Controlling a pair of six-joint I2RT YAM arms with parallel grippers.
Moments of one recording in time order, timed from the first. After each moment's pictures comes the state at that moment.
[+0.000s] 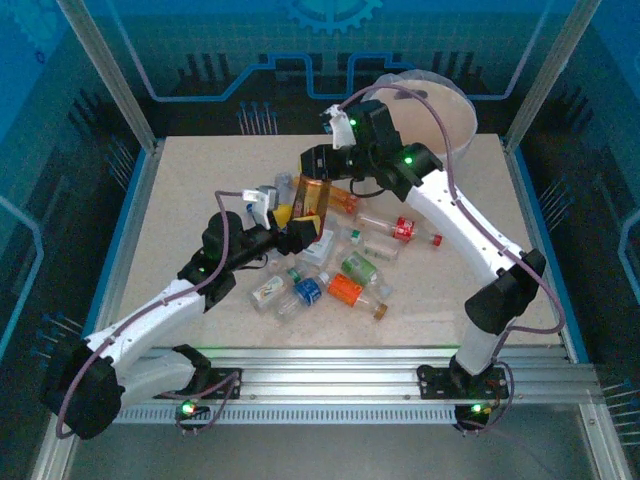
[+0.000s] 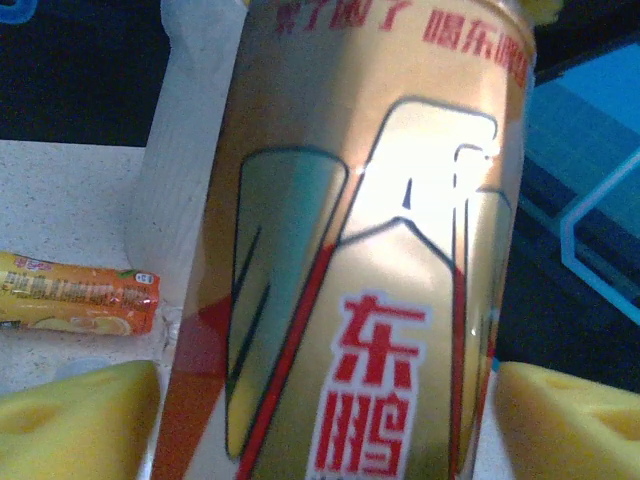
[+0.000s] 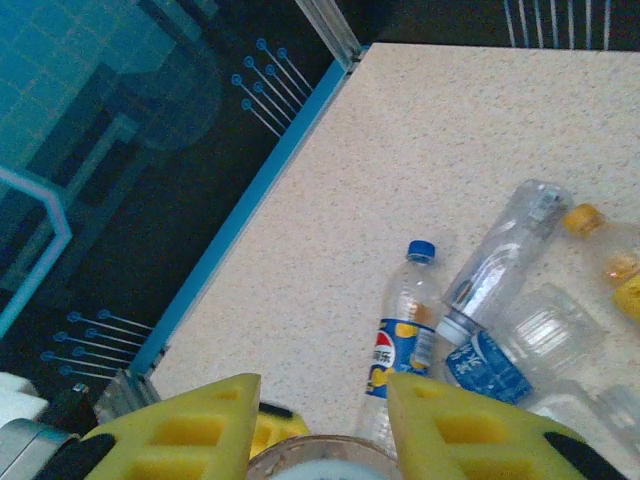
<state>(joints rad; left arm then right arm) -0.51 1.08 0.66 0.33 0.30 -0.49 0.62 1.75 1.93 -0.72 -0.34 0.43</state>
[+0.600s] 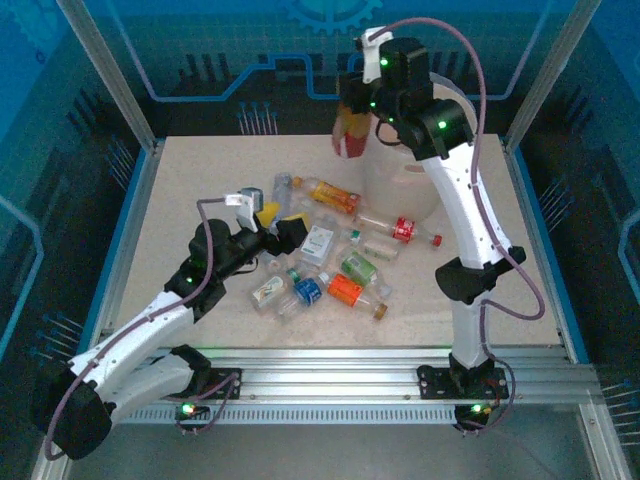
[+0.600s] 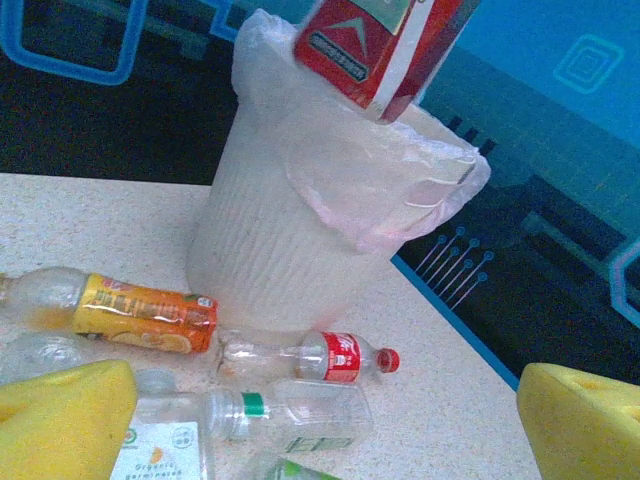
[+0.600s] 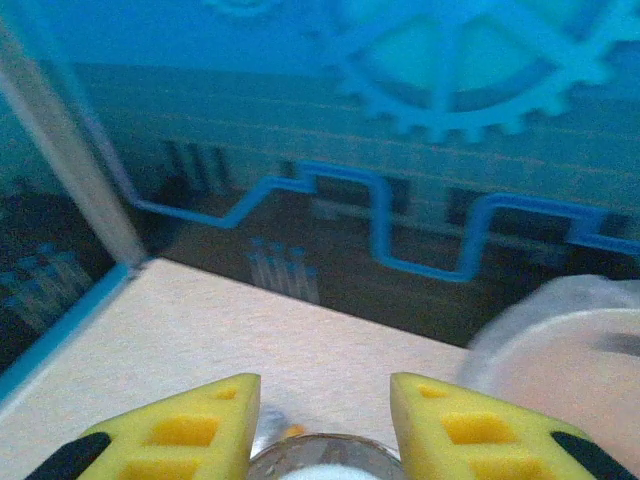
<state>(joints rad) -0.51 0.95 0.63 0.26 0.16 -0.48 0.52 2.02 2.71 -0.99 0.17 0.12</state>
